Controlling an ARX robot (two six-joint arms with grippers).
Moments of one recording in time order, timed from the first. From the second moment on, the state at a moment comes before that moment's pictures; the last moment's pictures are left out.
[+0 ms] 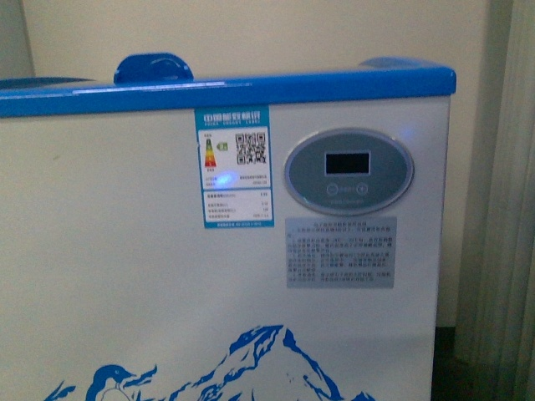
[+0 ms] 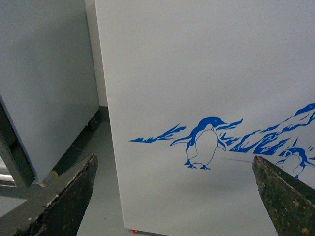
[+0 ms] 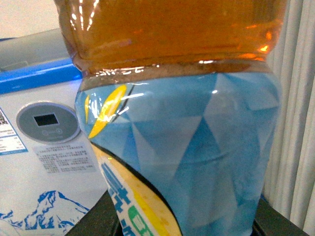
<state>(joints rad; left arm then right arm) 0.00 0.00 0.02 0.00 0.00 -0.01 0.01 0.35 0.48 -0.06 0.08 0.18</state>
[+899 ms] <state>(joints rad) 0.00 0.01 0.02 -0.02 0.00 -0.02 0.01 0.35 0.48 -0.06 0.08 0.18</state>
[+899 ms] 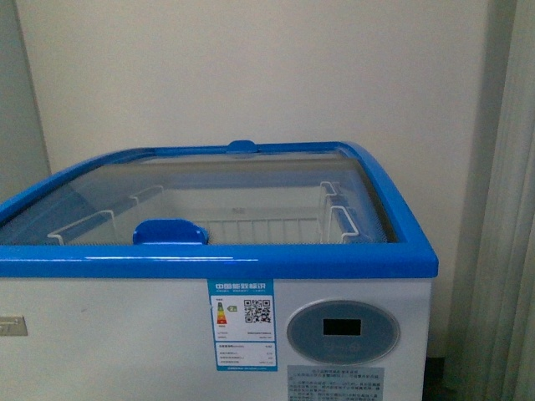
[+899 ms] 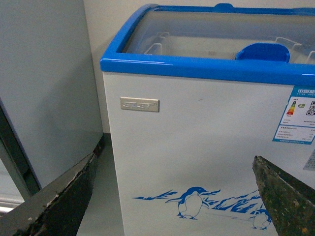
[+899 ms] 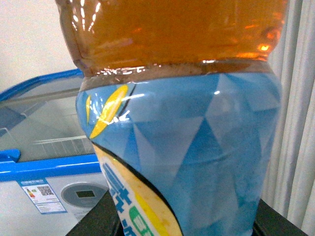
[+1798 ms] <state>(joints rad) -0.14 1.54 1.05 0.32 0.51 0.78 0.01 0.35 0.48 -0.06 0.08 0.18</state>
